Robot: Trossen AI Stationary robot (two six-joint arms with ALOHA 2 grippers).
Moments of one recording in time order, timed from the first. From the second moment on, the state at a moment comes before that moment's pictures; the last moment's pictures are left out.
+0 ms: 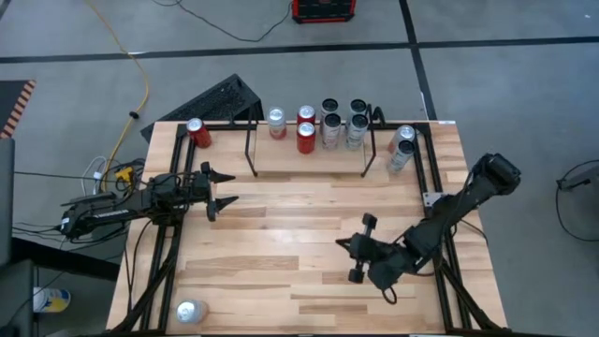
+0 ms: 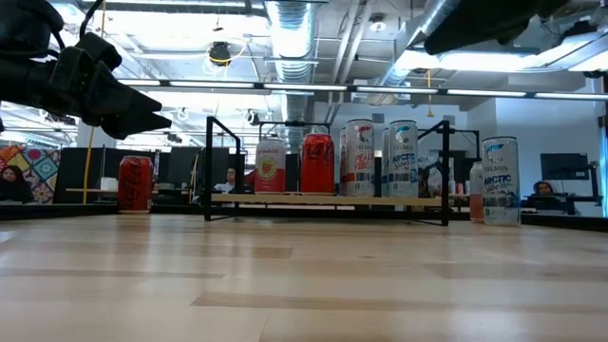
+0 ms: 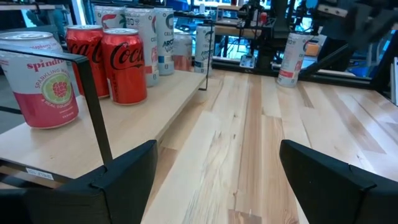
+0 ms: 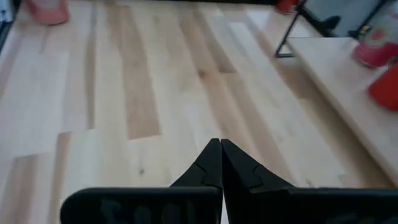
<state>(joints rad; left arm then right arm) 0.24 0.07 0.01 0.03 -0.02 -0.06 0.67 1.48 0.98 -0.34 0.84 0.55</state>
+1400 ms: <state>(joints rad) -0.28 0.68 0.49 0.08 0.20 -0.71 0.60 1.62 0.98 -0.24 0.84 0.52</state>
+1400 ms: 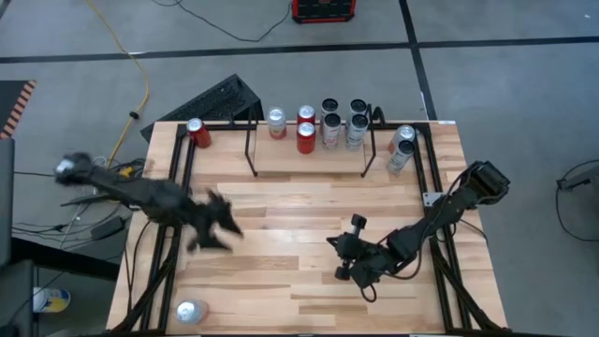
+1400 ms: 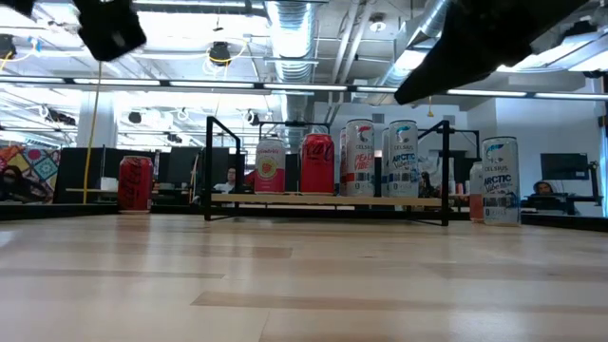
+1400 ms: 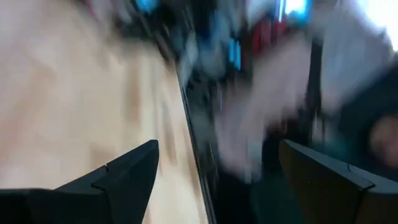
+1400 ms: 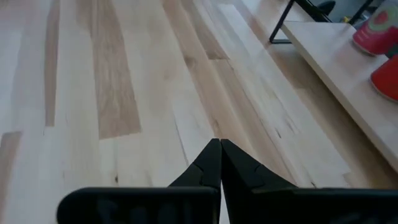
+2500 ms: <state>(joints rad) -1.24 1.47 1.35 -1.02 -0.19 -1.03 0.58 1.62 0.98 -0.16 0.84 0.84</state>
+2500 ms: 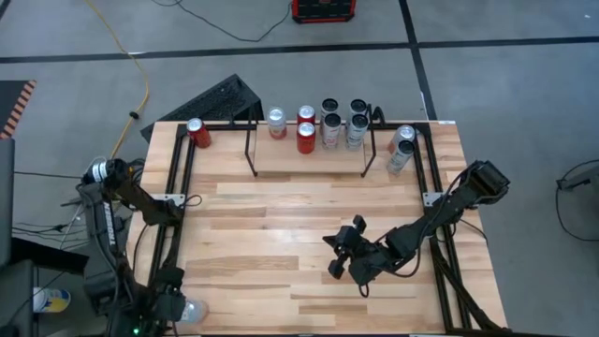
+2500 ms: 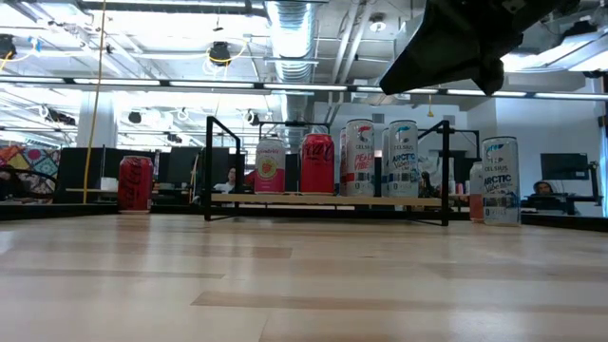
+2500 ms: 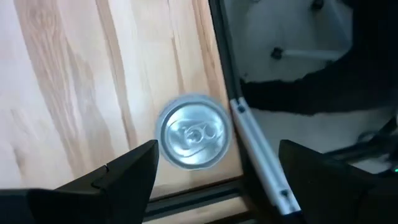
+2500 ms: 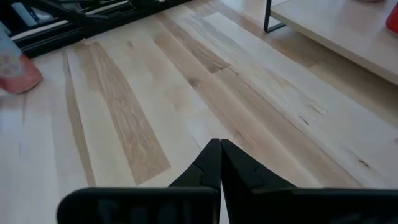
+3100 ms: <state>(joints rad) -1.24 1.47 1.26 -0.97 -0.21 -0.88 0.58 1.63 0.98 -0.15 0.84 0.87</state>
